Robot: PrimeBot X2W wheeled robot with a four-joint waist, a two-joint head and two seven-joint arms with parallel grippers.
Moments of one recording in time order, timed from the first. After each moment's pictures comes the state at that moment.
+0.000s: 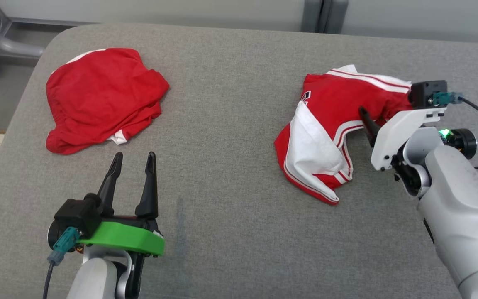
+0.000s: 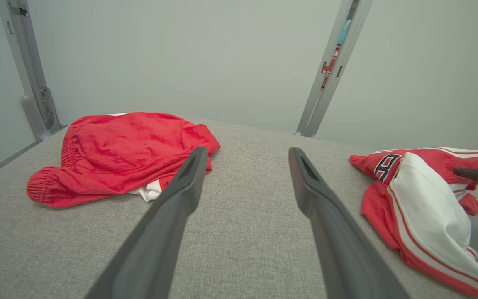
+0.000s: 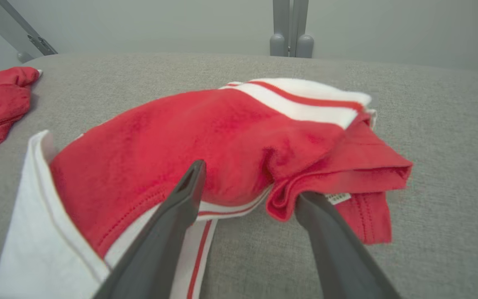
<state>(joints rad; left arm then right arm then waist) -0.20 0.07 -0.16 0.24 -0.36 -0.13 -0.26 -0.72 -0.23 0.23 0.80 0.41 0.13 0.14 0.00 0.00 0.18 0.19</state>
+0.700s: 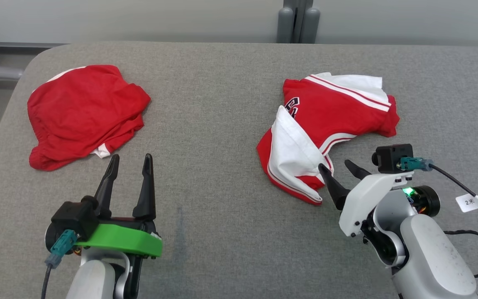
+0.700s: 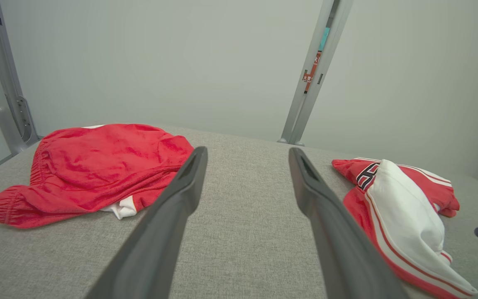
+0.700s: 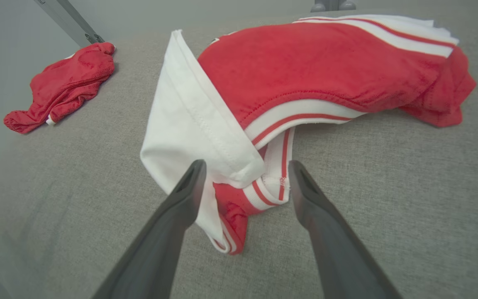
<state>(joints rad) -0.18 0.07 -0.14 0.23 -0.35 -0.13 -0.26 -0.29 -0.10 0.18 0.24 0.37 0.13 0.31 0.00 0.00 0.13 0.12</state>
